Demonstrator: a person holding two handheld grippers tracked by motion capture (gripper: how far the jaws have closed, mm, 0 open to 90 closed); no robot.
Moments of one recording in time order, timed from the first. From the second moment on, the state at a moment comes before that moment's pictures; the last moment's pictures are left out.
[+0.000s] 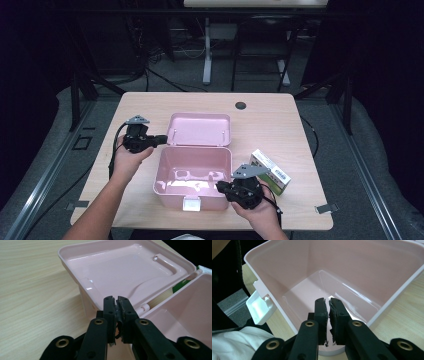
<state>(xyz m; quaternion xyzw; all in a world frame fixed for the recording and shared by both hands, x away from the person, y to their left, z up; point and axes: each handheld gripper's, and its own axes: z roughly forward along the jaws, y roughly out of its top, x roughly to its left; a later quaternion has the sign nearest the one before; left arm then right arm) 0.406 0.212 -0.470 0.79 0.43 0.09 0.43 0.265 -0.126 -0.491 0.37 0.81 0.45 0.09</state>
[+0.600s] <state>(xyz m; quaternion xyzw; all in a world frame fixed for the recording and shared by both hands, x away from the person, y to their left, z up) 0.389 0.229 -0.474 0.77 0.43 0.09 0.46 0.263 -0.123 -0.490 0.36 0.81 0.45 0.10</state>
